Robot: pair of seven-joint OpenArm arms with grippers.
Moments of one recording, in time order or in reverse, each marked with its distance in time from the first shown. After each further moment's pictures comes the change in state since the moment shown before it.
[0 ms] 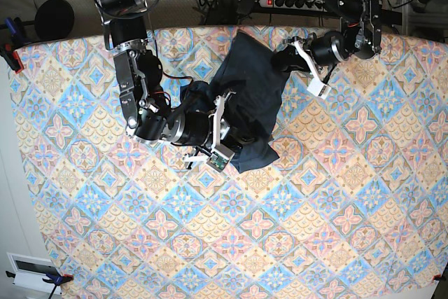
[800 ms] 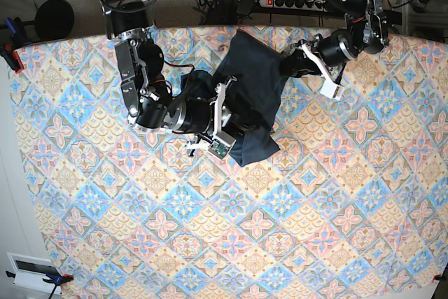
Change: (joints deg) left arm 3.3 3.0 -7.3 7.2 -2.9 0.7 3.5; right arm -4.0 -0.2 -0.1 1.0 0.4 0.0 -0.7
